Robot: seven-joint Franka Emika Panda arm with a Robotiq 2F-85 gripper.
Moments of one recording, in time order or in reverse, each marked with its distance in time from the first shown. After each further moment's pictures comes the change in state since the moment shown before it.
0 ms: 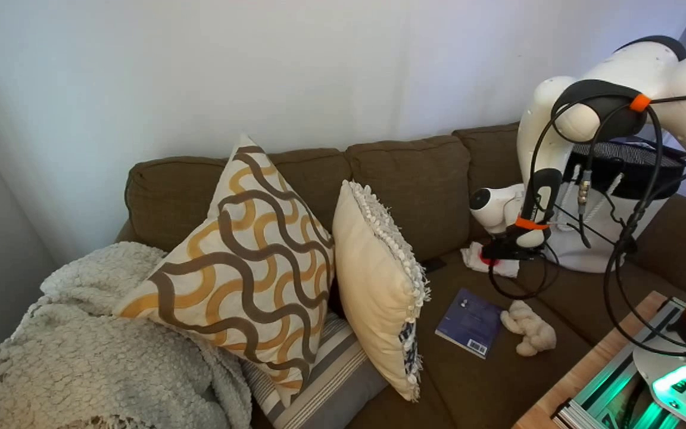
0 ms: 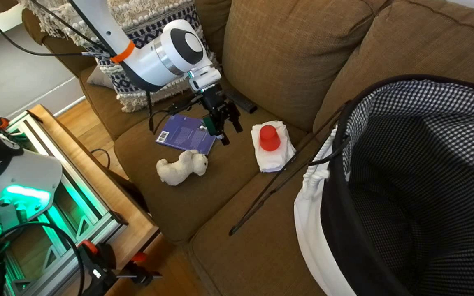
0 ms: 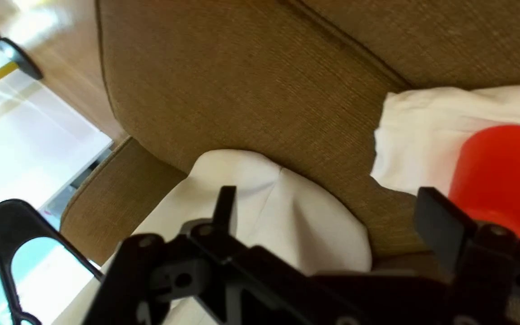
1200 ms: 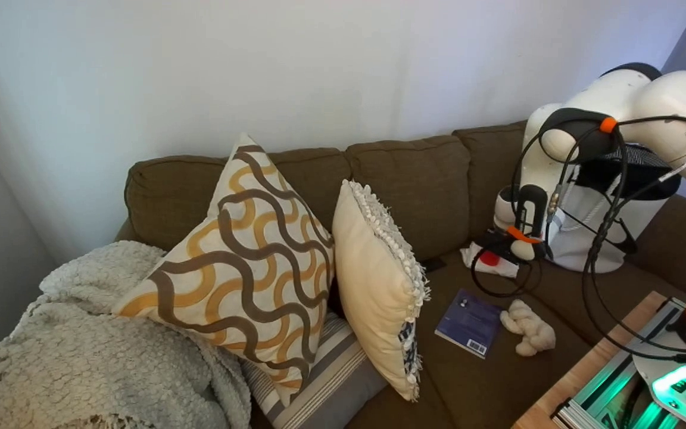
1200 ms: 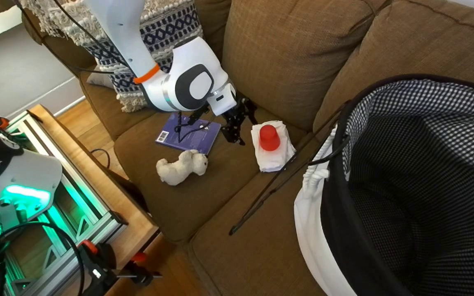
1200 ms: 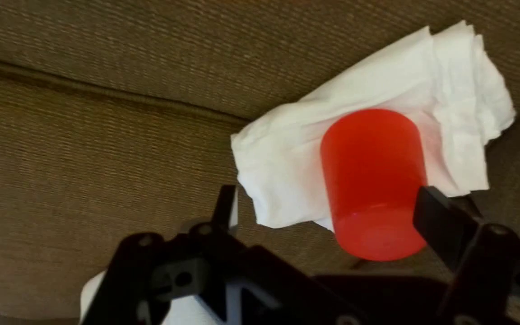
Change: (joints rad) arm -0.092 0.165 -0.022 0.015 0.541 0.625 -0.230
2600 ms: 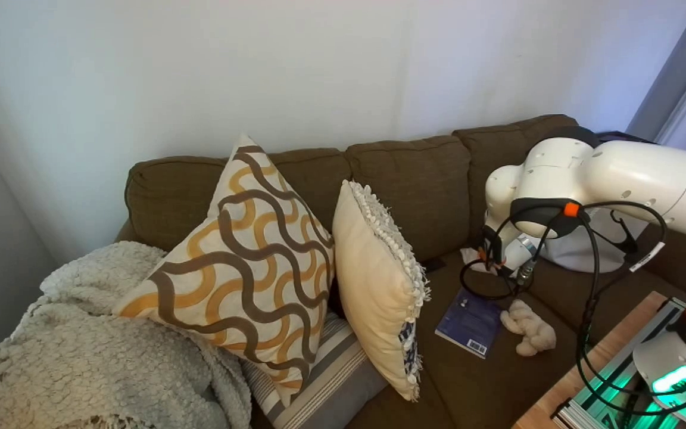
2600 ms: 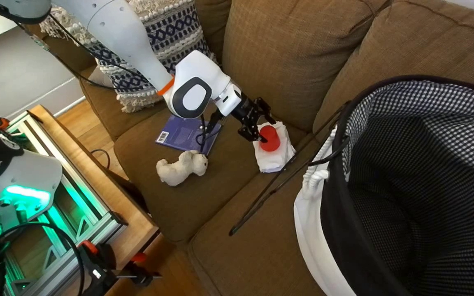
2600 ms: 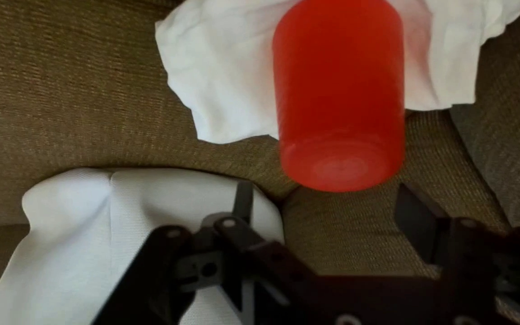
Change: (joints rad) arm 0.297 0.359 -0.160 0.159 0.738 0.050 -0.358
